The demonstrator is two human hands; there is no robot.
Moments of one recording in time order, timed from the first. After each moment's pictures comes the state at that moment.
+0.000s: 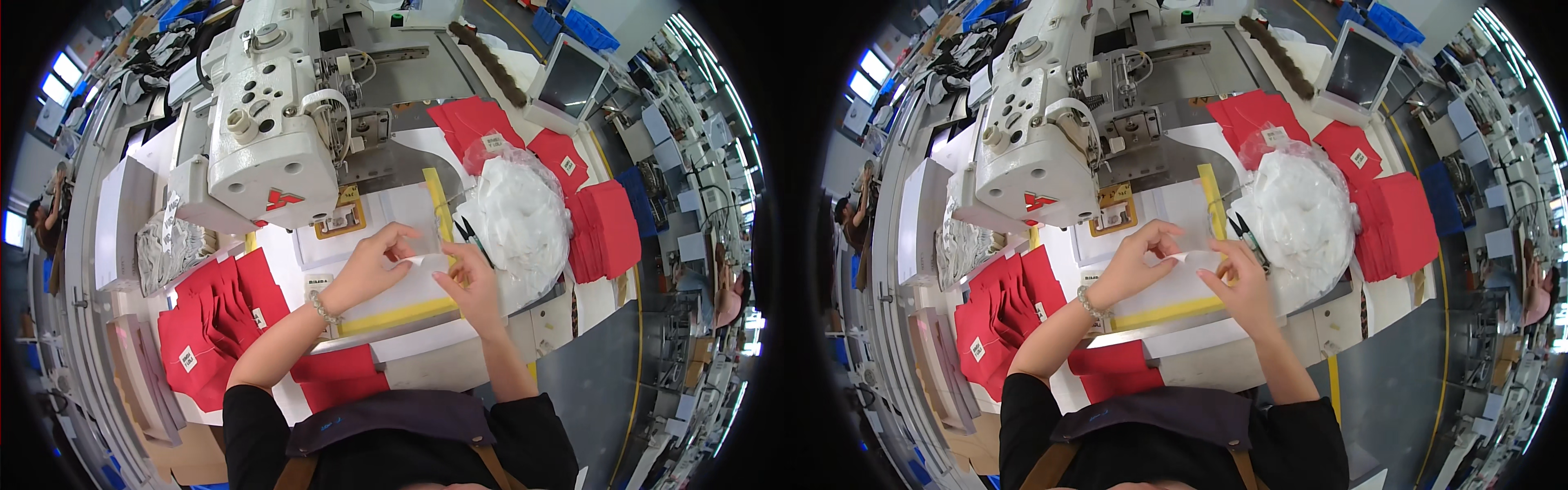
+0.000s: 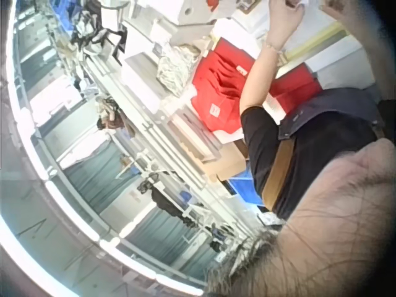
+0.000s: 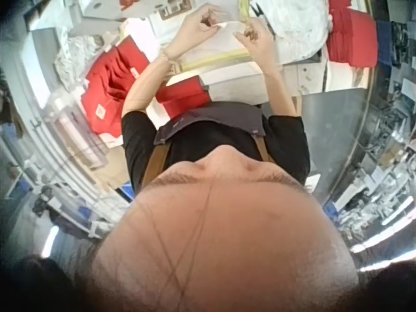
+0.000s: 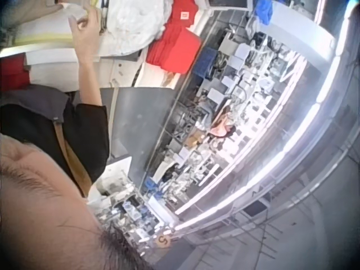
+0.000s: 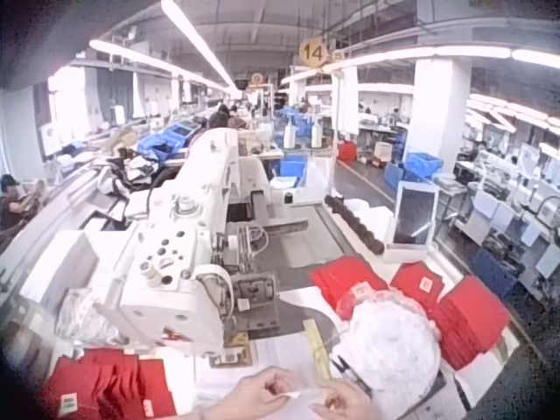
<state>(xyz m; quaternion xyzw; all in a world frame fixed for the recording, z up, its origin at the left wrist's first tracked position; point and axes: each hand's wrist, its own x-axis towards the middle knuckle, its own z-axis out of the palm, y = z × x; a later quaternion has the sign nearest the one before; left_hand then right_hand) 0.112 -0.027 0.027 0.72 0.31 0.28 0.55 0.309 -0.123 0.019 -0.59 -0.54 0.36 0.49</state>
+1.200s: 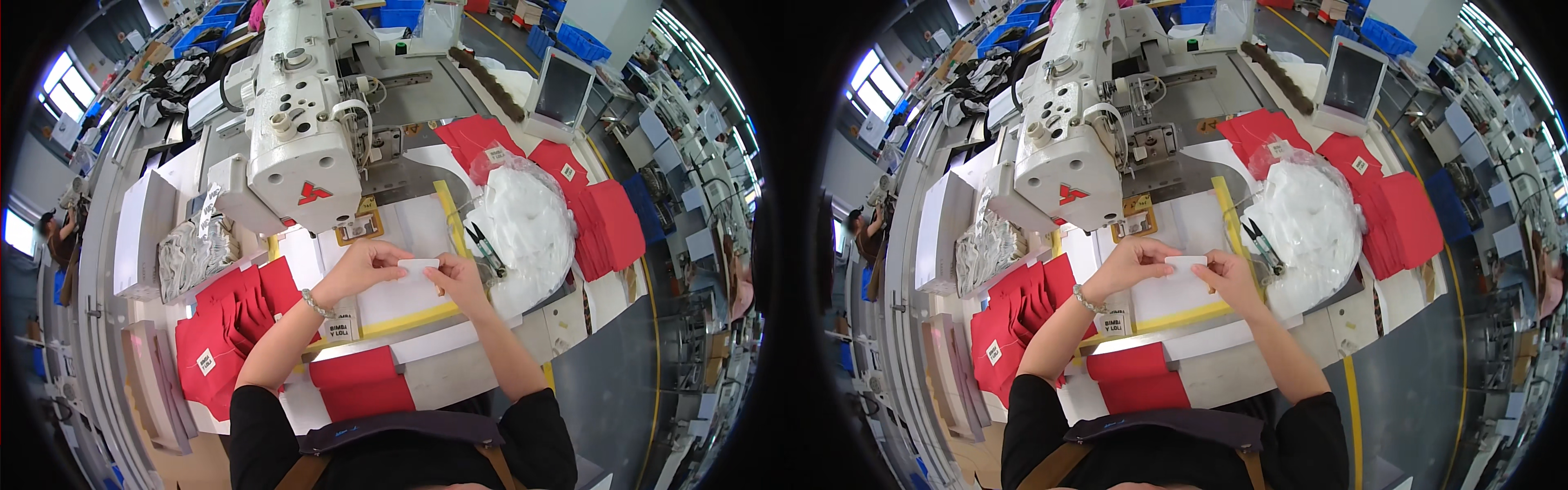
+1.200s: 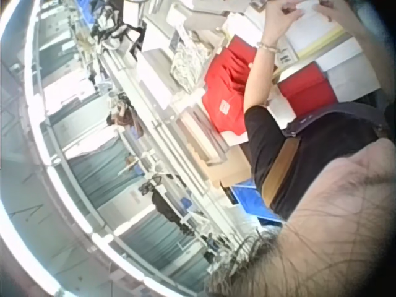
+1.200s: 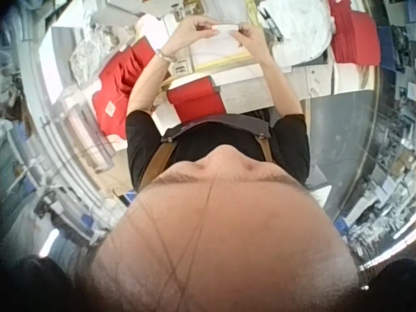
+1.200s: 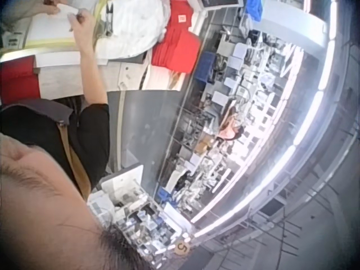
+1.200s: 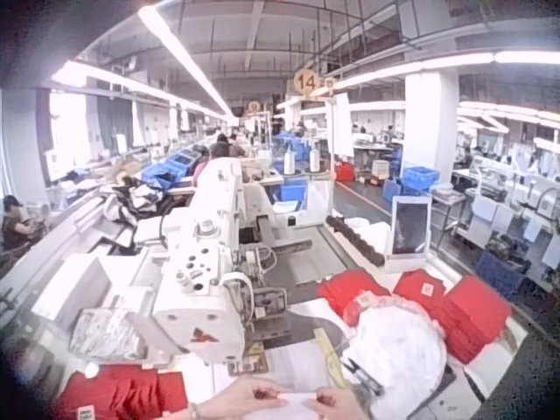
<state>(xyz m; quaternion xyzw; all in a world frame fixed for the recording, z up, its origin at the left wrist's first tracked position) 0.071 -0.011 0.021 0.67 0.29 0.20 0.66 0.285 -0.103 -0.015 -0.47 -0.43 0.58 0.52</state>
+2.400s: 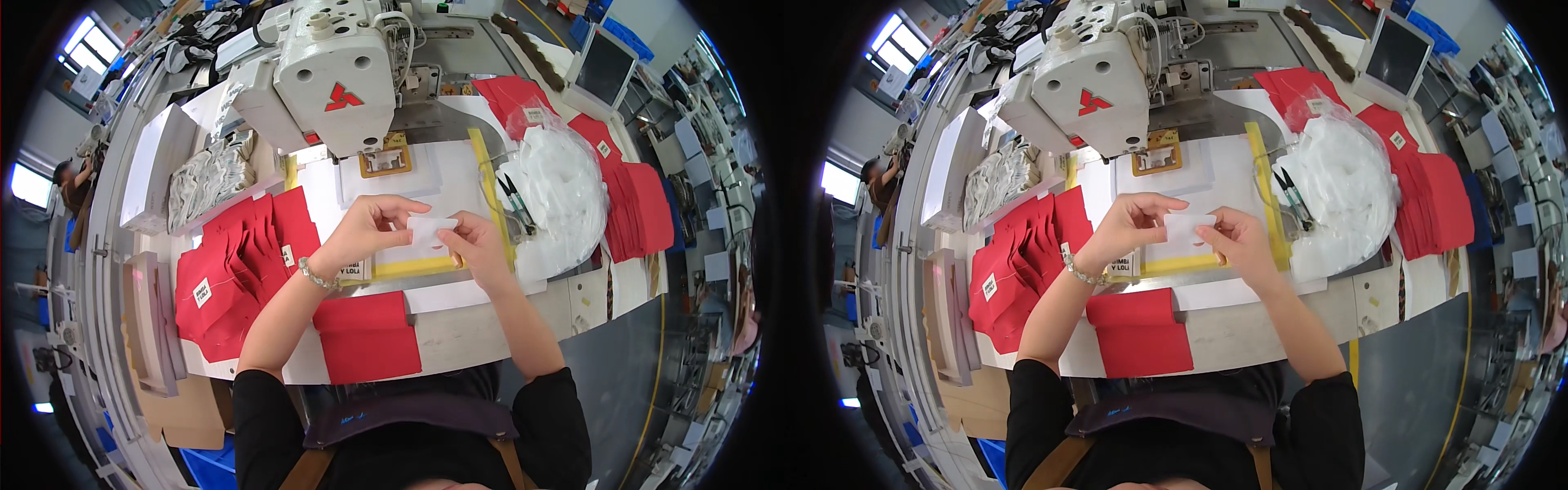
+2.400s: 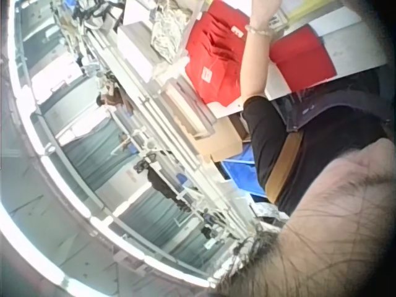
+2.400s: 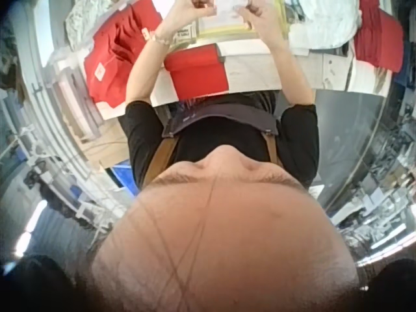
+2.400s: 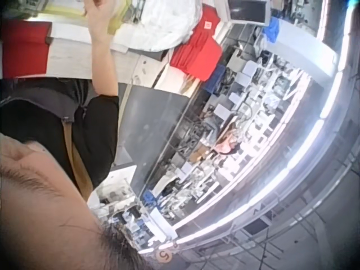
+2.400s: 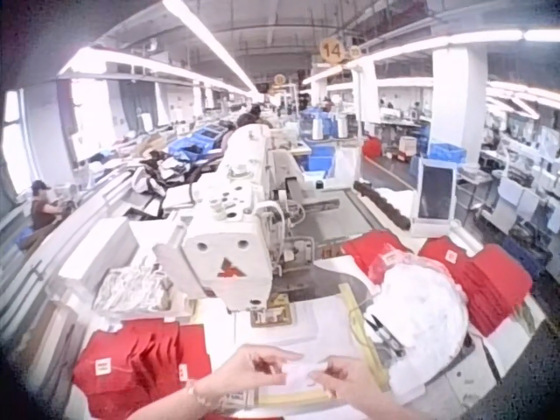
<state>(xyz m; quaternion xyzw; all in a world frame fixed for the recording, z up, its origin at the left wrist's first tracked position) 0.047 -0.061 0.032 0.65 0.31 0.28 0.63 0.265 -0.125 0.008 -0.43 -0.43 0.63 0.49</state>
